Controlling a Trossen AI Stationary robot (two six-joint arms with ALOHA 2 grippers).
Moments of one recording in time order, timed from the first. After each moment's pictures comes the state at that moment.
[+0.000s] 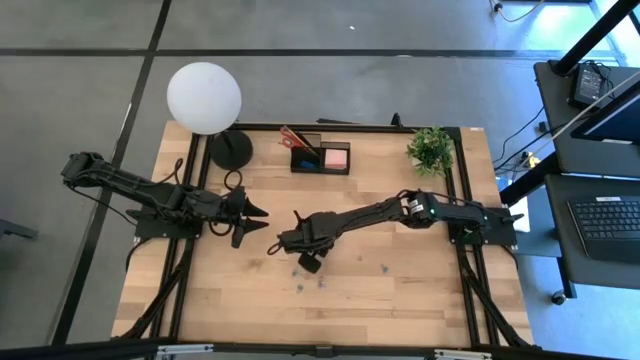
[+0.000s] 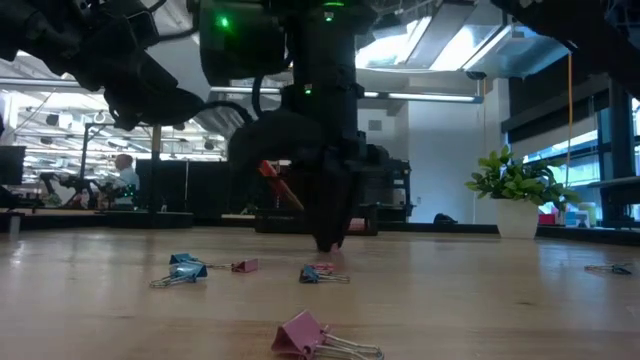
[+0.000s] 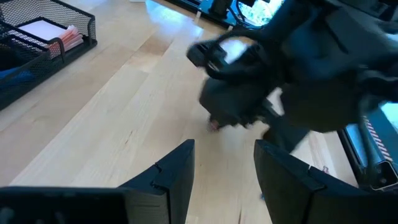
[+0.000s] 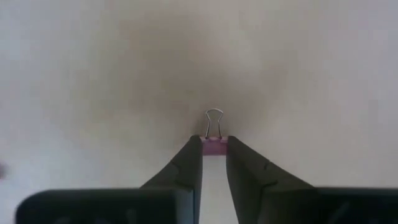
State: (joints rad) left arm -0.23 0.69 0.30 0.00 -0.25 -0.51; right arm 0.17 2.48 2.16 -1.27 0.08 0.72
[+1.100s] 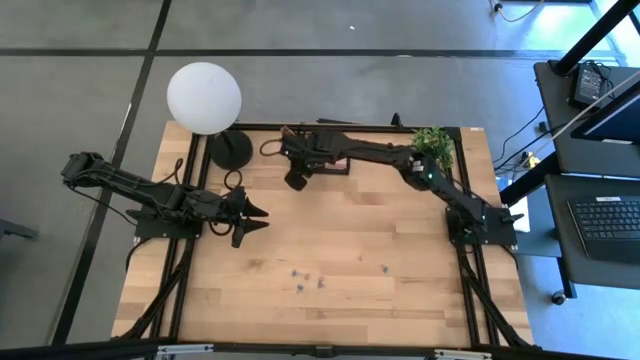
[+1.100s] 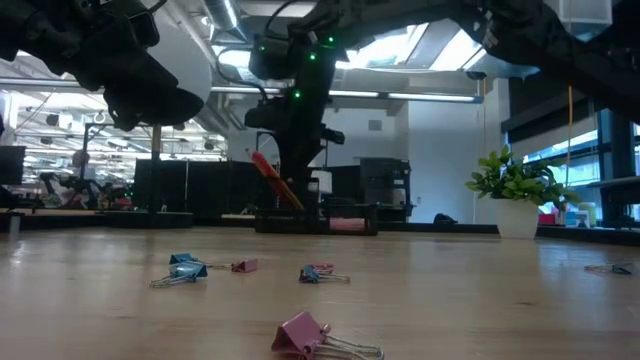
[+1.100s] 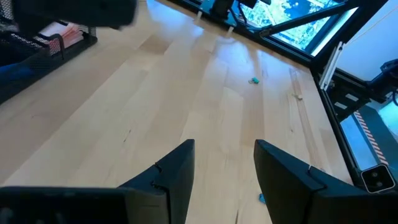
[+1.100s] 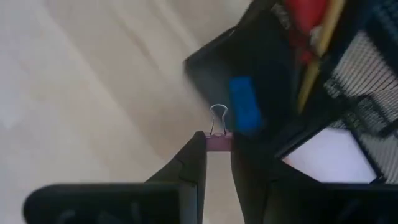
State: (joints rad) left arm -0.23 0.69 0.30 0.00 -0.25 -0.54; right arm -0.24 2.44 2.35 -1.12 0.19 0.36
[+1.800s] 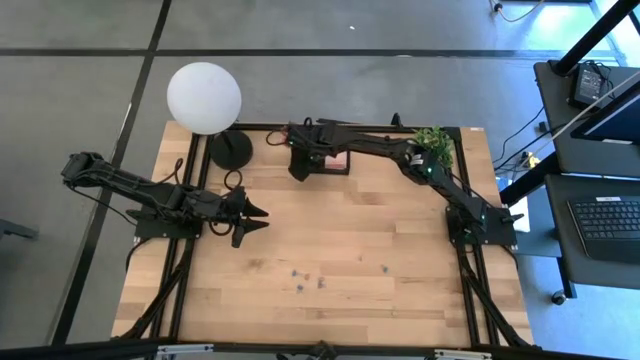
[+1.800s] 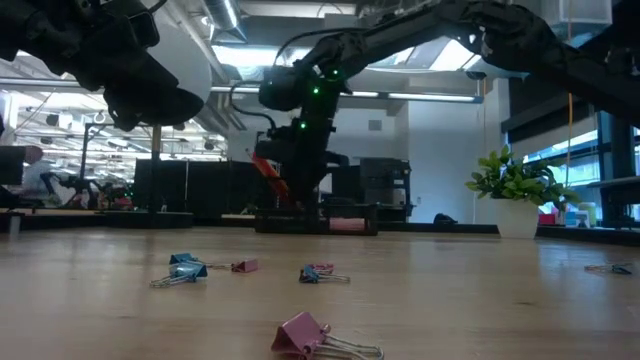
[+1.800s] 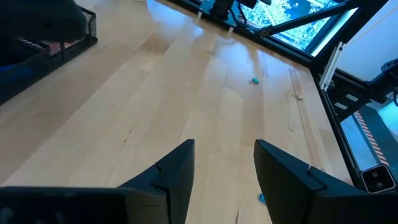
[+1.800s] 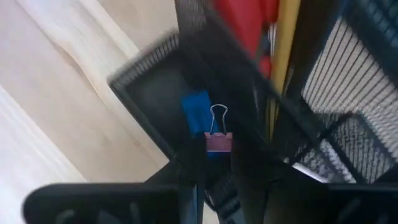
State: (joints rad) left arm -0.23 0.69 0.30 0.00 -0.25 -0.54; right arm -0.32 2.46 2.24 -0.99 0.19 0.33
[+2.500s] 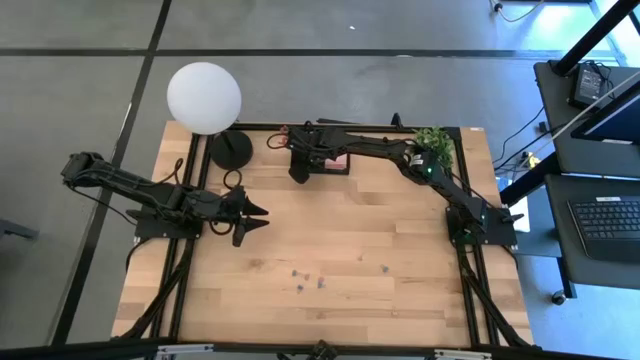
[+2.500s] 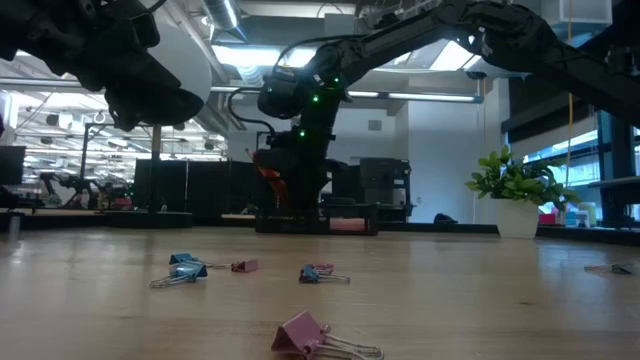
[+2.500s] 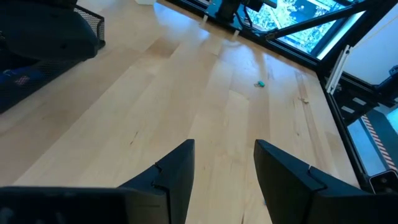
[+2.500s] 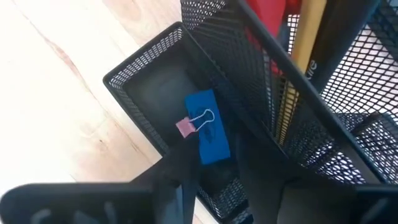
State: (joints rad) left arm -0.23 0.69 0.30 0.00 -0.27 -0.54; right arm -0.32 2.46 2.18 -0.93 0.19 0.33
